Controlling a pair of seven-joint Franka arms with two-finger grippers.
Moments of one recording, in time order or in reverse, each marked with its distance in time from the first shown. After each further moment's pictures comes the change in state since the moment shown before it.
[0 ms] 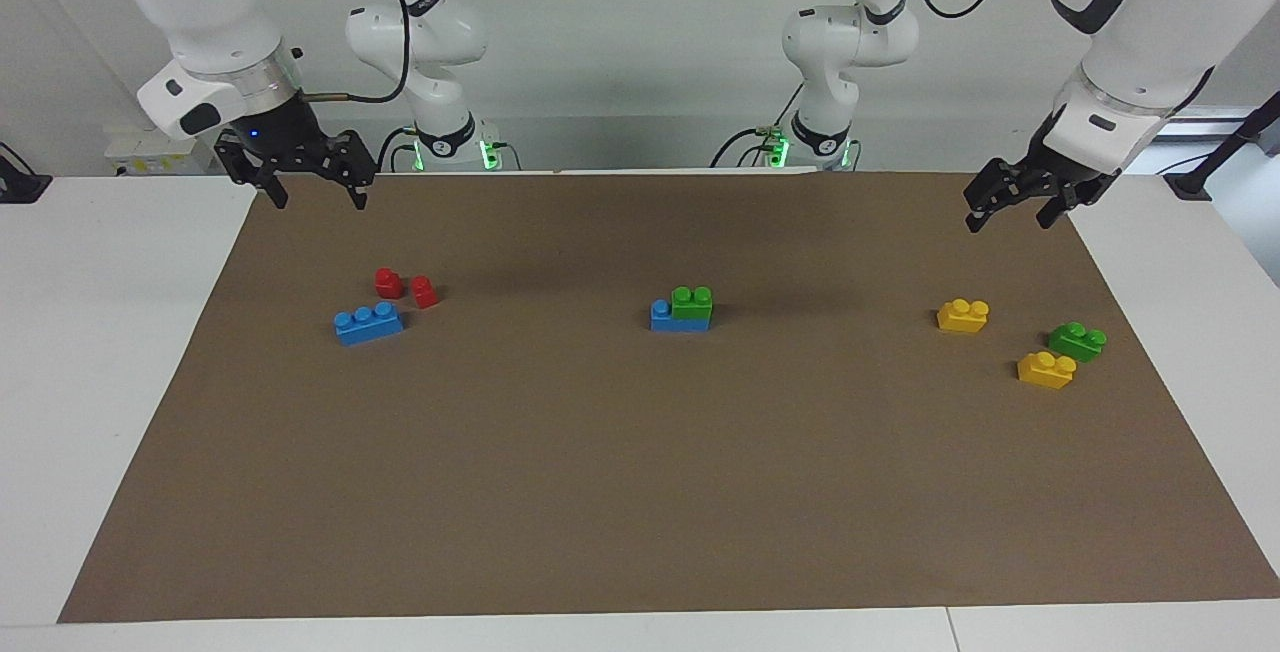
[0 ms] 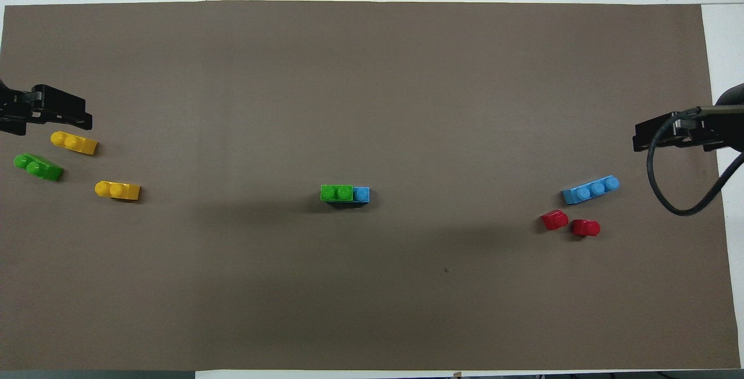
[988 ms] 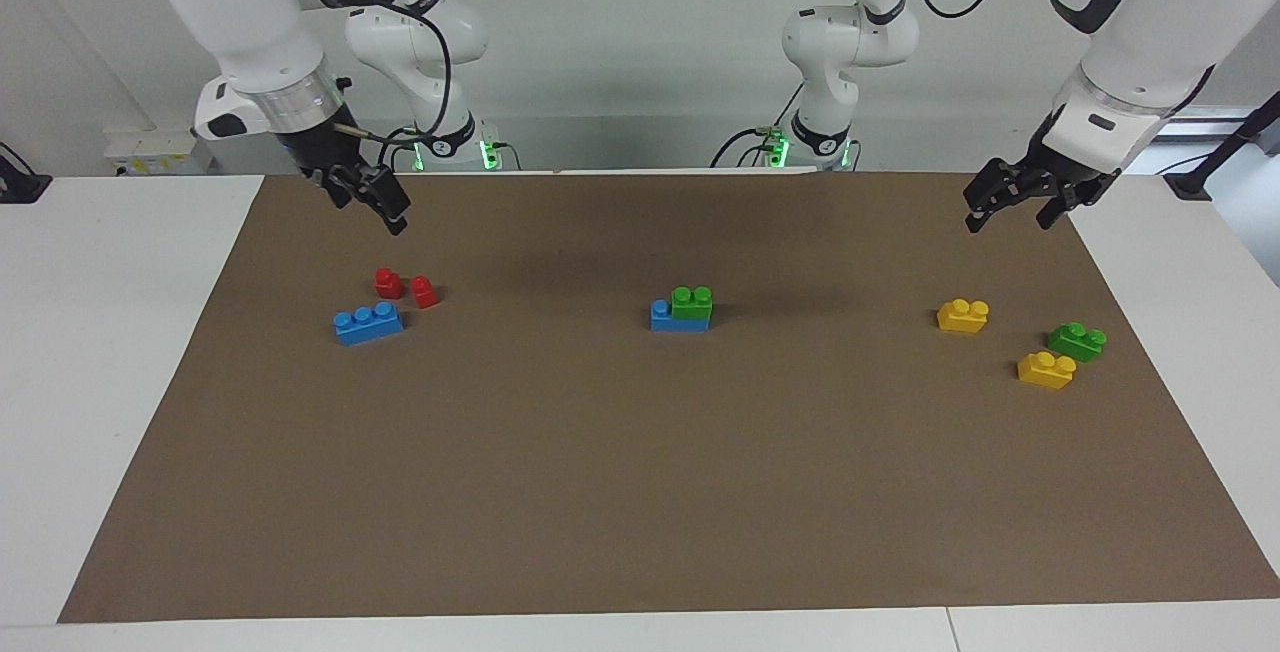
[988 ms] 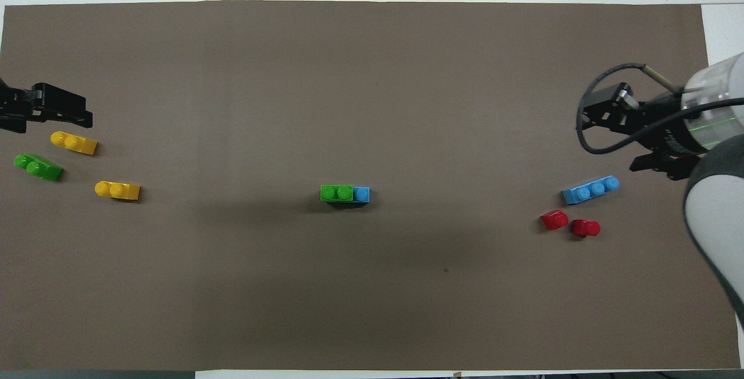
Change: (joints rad) left arm -0.001 -0.002 -0.003 0.001 0.000 0.013 0.000; right arm 0.091 -0.003 0.010 -0.092 0.131 0.122 0.800
